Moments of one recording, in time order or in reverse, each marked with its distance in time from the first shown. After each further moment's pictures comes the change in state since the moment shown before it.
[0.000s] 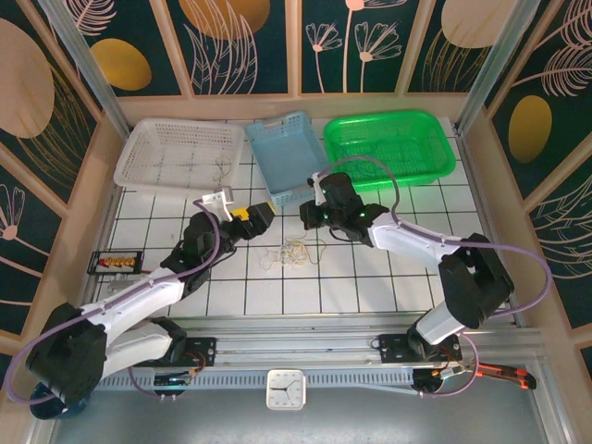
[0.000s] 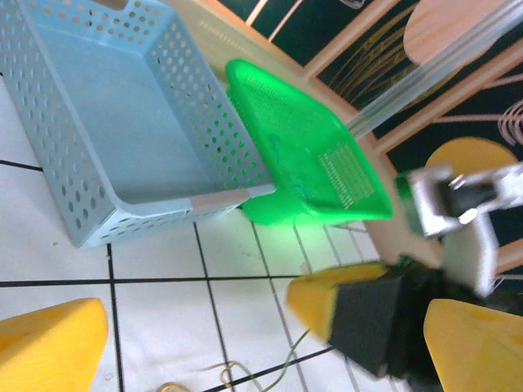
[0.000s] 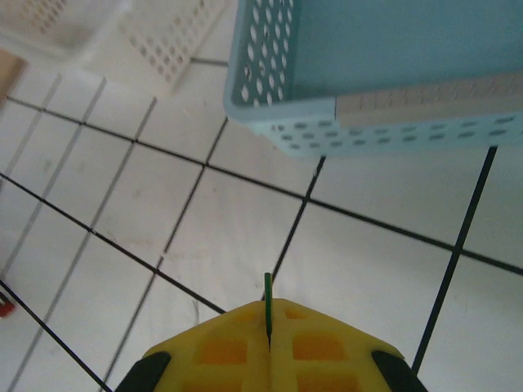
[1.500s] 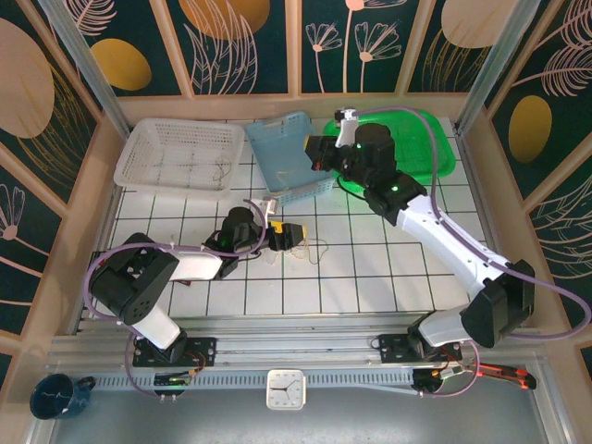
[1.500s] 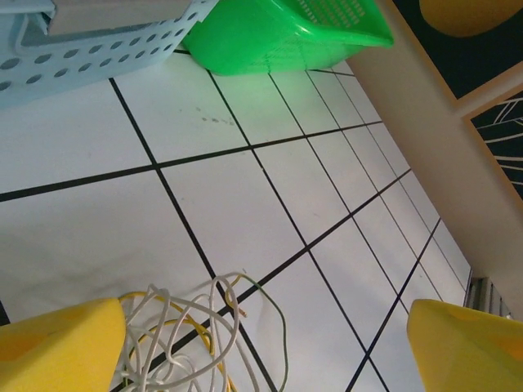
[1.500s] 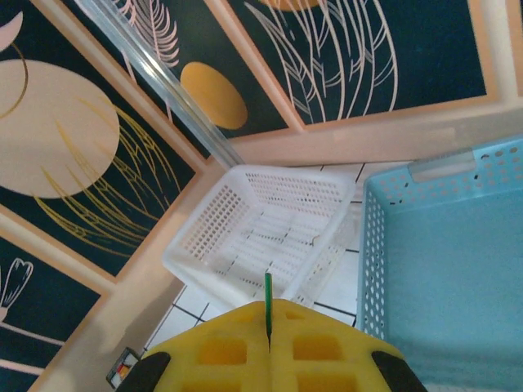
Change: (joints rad) left arm -0.044 0.508 0.091 0.256 0.317 0.125; right arm -0.092 -0.126 0.310 0.052 -0.036 0.106
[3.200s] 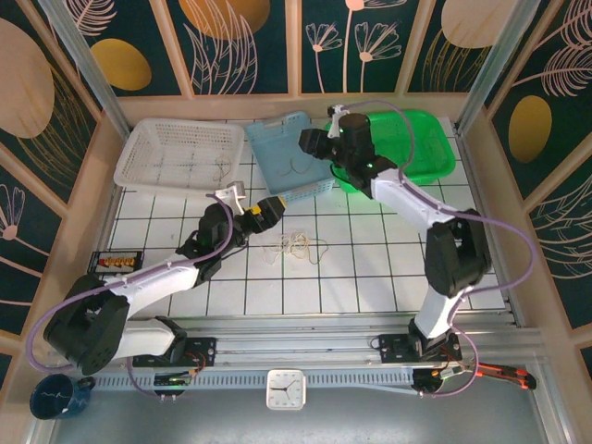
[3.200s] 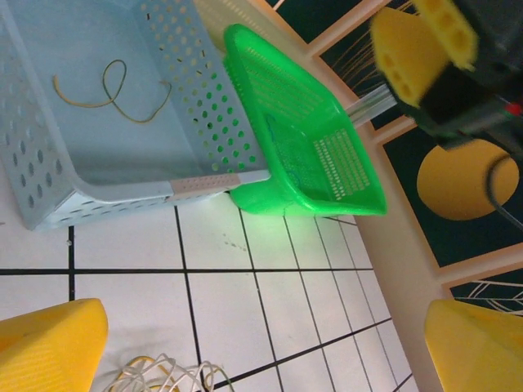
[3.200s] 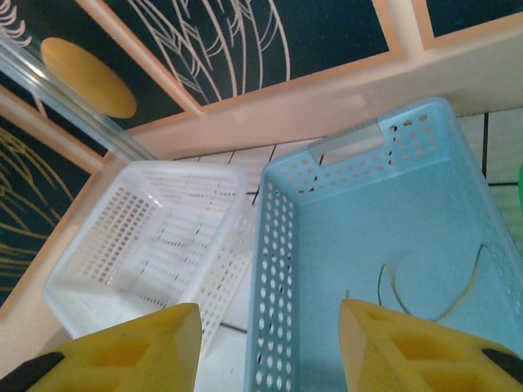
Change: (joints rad) left arm 0.030 -0.336 -0.015 -0.193 -0.294 -0.240; right arm -0.103 0.319 0.062 0.104 -0.004 -0.011
